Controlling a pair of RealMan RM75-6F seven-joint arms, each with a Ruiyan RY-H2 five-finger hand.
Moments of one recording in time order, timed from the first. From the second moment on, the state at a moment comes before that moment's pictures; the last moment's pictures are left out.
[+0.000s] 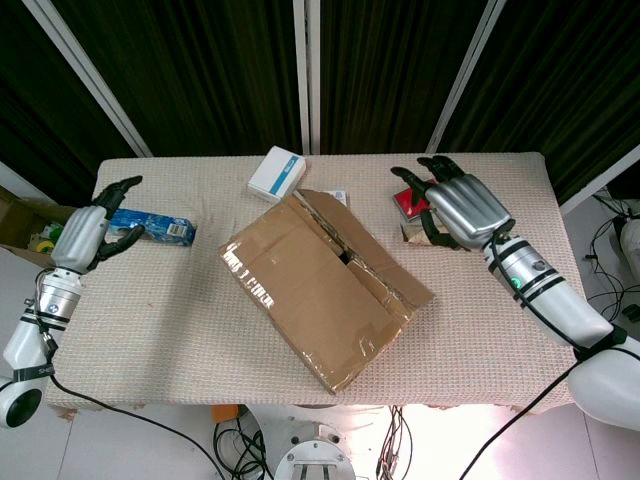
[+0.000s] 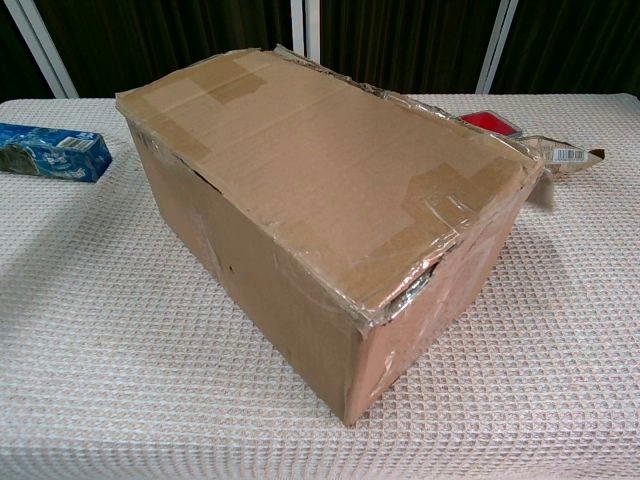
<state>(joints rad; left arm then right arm) -0.49 -1.07 -0.22 -1.55 1.37 1.13 -0.46 0.96 -0.66 0.30 -2.01 -0.95 0.70 -0.09</state>
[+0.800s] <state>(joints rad) -0.88 -1.29 -0.27 -1.63 1.57 0.89 -0.07 0.63 -0.72 0.34 -1.90 -1.38 1.09 0.44</state>
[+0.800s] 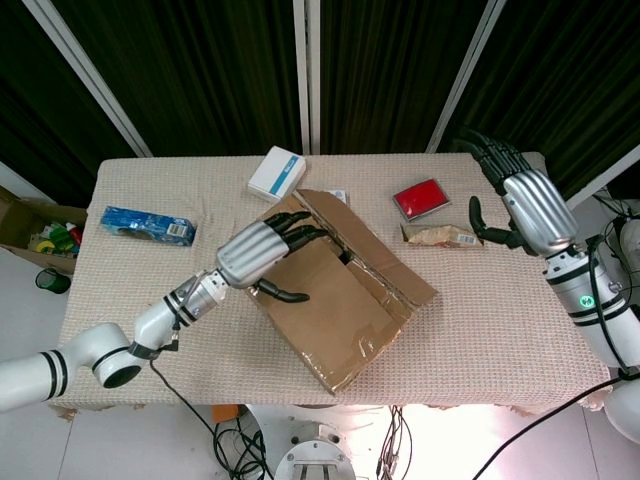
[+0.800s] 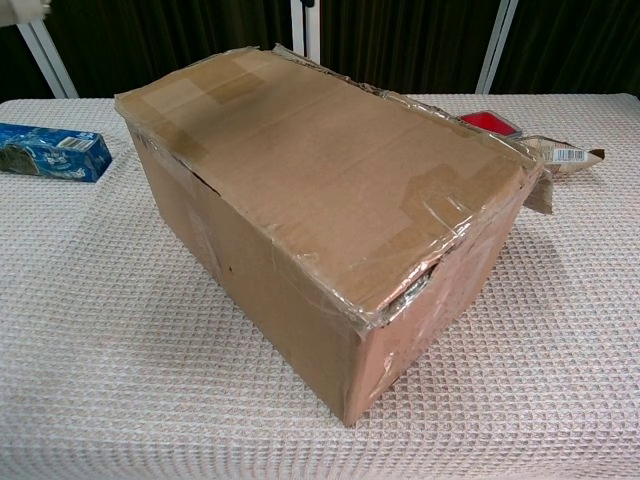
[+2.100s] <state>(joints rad) -1.09 -1.31 -0.24 -1.54 1.35 0.69 0.07 0.59 -0.75 0.29 -1.82 -1.52 1.15 0.56</state>
